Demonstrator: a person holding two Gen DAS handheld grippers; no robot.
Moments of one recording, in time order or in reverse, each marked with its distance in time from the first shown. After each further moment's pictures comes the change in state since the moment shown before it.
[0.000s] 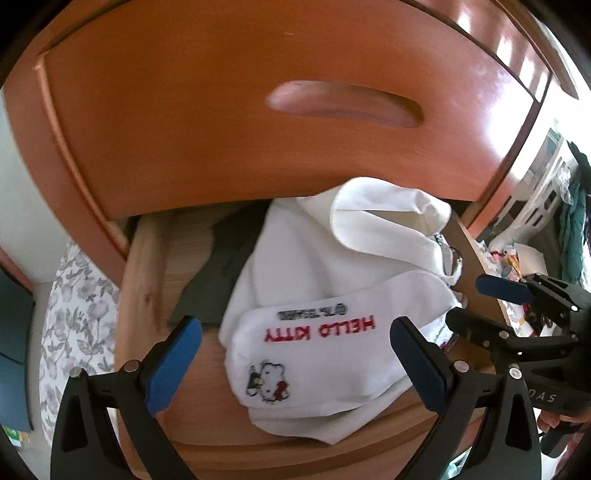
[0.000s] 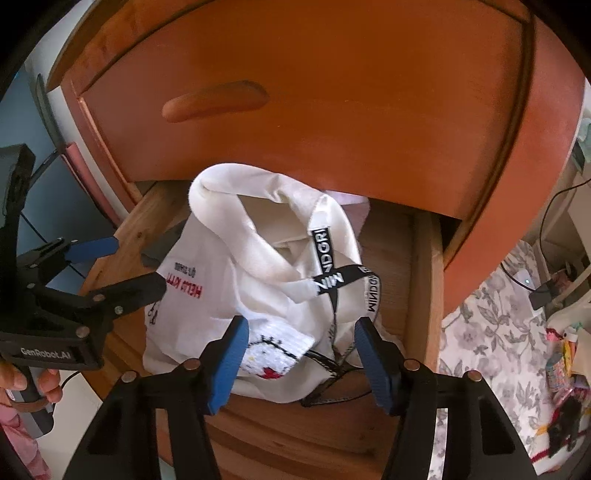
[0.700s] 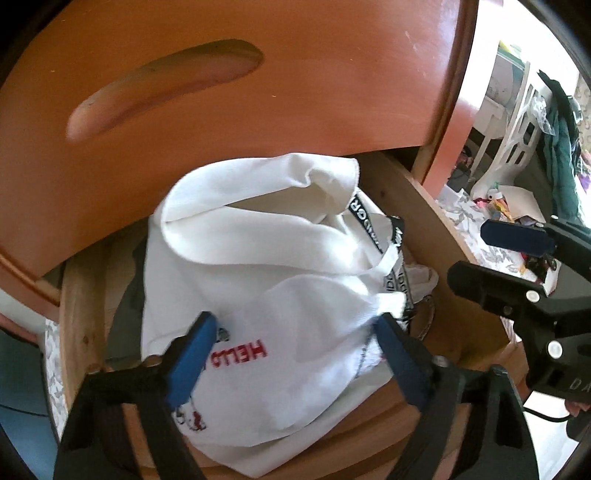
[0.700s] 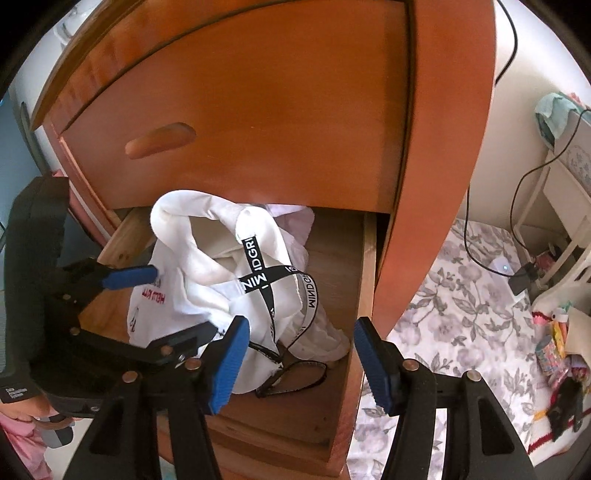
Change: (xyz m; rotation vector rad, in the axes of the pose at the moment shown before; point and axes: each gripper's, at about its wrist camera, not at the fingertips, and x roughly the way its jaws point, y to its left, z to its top) left arm 0.043 -0.085 0.014 0.211 0.080 -0.022; right arm -0.023 -0.042 -0.004 0.089 -0.041 -0.036
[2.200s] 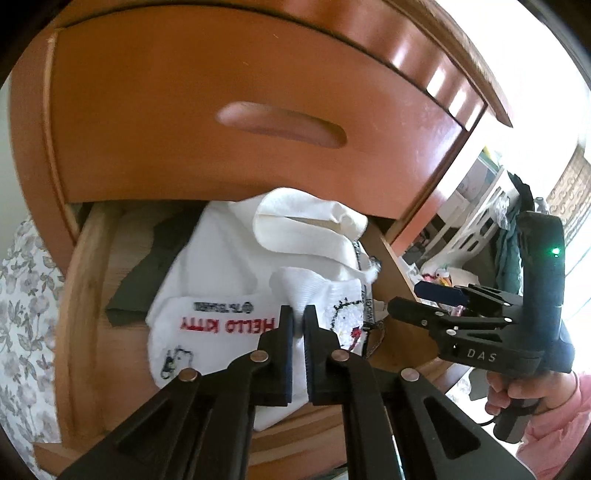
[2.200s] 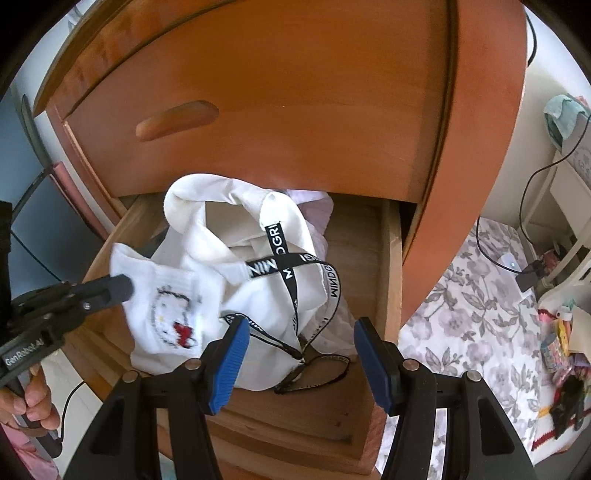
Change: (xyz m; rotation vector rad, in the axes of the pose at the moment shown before) left arm -0.070 0.070 -0.064 -0.271 -0.230 -0.240; right arm 0.007 0.024 -0.002 -0.020 0.036 0.002
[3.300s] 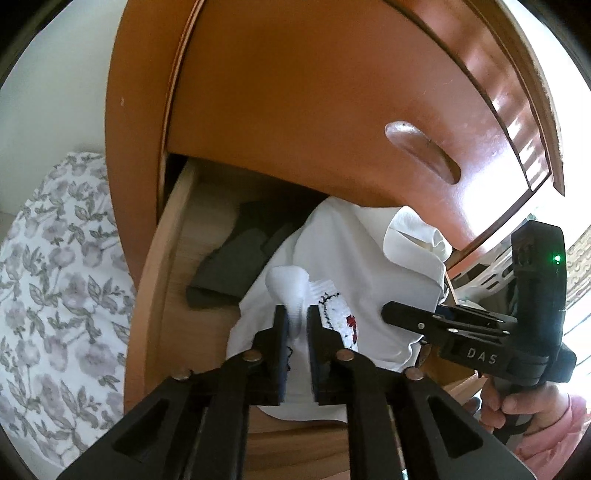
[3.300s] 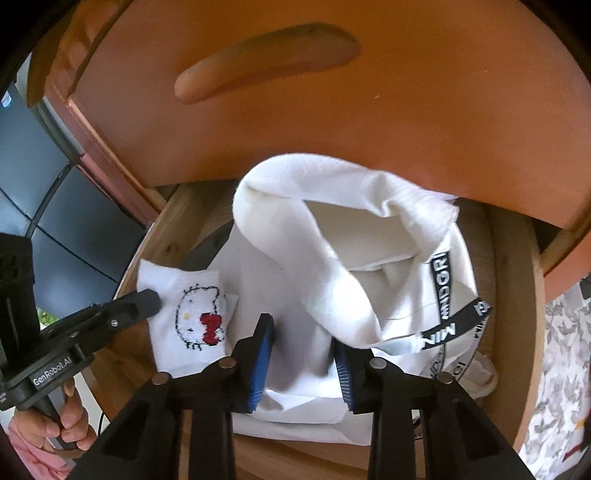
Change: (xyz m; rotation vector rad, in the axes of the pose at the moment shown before) left arm -0.006 0.083 -0.008 -0.204 0.020 0.042; right arm 0.070 0.089 0.042 -0.008 0.125 0.176
